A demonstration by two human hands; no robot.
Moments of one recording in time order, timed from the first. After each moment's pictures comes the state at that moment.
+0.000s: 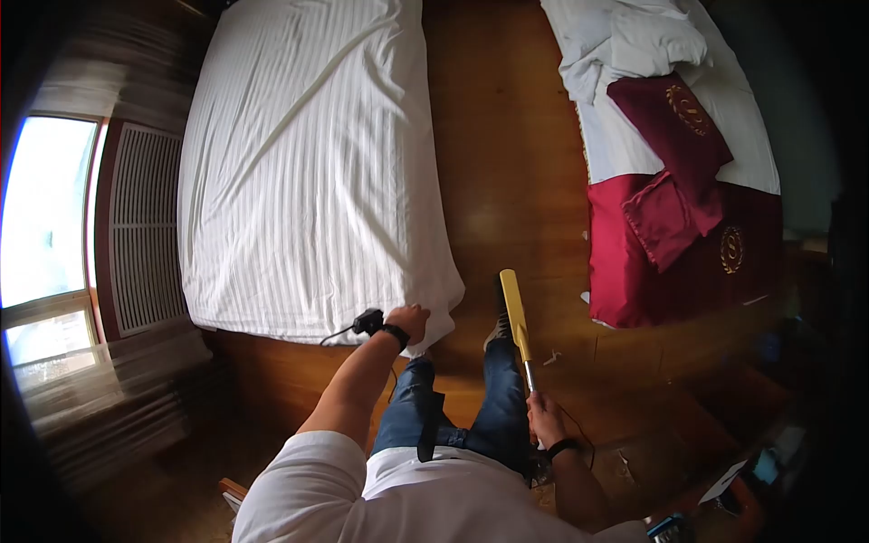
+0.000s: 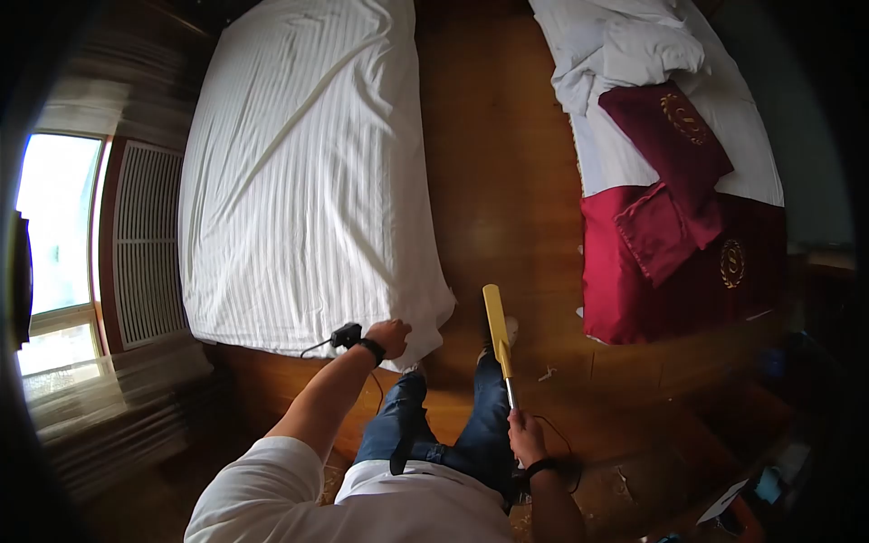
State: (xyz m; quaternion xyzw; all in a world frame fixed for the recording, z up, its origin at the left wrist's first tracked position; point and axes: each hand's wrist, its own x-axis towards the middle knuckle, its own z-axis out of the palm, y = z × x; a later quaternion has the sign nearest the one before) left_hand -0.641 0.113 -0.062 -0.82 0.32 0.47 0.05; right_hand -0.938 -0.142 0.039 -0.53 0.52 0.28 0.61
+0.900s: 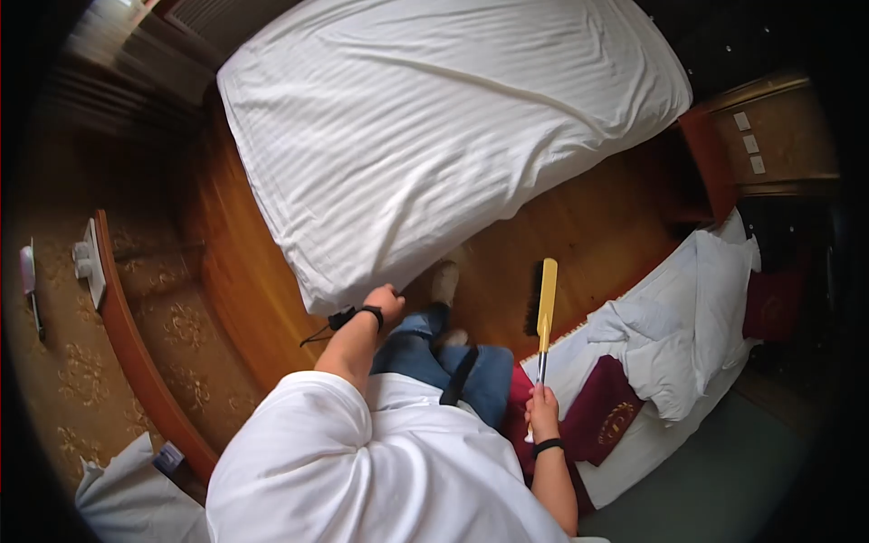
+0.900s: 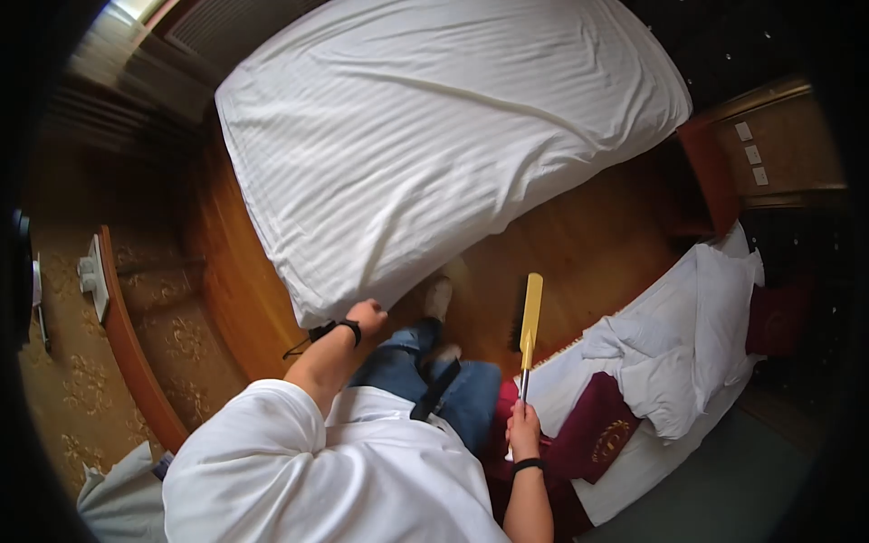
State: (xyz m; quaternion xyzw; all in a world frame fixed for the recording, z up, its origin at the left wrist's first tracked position) left_hand -0.539 0.027 -0.050 -0.77 -0.41 0.32 -0.37; right_hand -0.457 -0.387 0.107 -0.76 0.24 0.42 0.44
